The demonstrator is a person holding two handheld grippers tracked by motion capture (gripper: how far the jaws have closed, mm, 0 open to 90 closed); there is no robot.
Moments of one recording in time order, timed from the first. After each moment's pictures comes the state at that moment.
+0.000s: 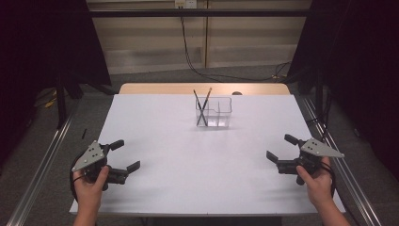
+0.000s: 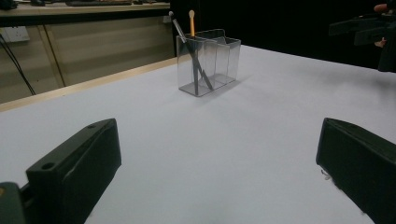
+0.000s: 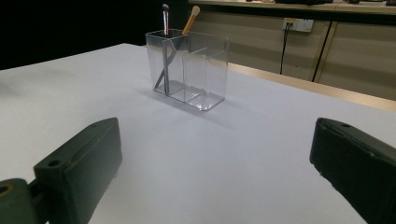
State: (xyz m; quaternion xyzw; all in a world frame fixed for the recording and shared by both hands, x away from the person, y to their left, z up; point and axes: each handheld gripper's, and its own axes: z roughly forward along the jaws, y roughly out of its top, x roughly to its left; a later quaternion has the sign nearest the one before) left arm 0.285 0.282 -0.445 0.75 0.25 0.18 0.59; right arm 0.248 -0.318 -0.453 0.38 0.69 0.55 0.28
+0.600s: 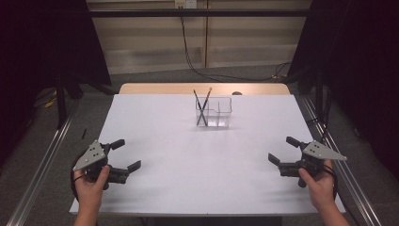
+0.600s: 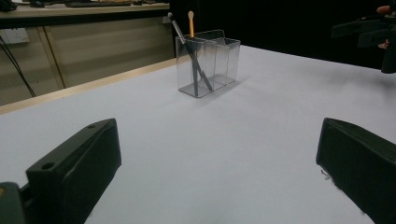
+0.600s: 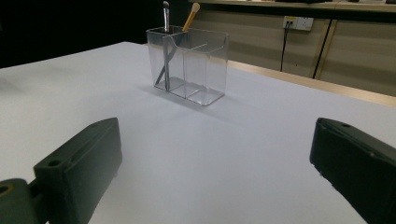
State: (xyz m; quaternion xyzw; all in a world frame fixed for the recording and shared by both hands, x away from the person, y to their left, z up) left arm 0.286 0.280 -0.444 0.75 0.25 0.18 0.59; right arm 0.242 -0.322 -0.456 0.38 0.69 0.54 0.28
